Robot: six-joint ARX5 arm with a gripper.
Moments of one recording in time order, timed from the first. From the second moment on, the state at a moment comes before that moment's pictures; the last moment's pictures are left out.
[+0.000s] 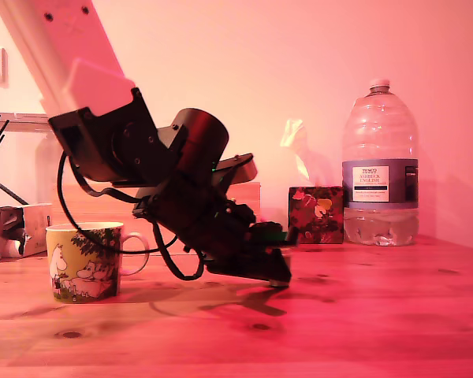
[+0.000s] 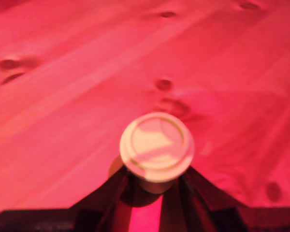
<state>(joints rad) -0.69 2.12 1.11 0.42 0.17 -0.05</state>
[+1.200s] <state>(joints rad) -0.54 1.47 0.76 0.29 0.07 -0.05</state>
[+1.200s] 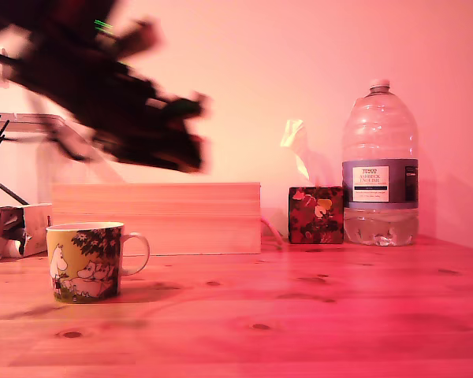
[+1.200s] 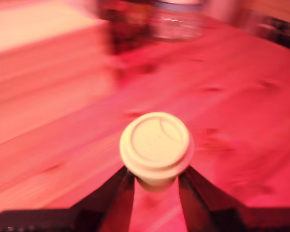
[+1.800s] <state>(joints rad) -0.40 1.28 0.58 0.16 -0.05 -0.05</state>
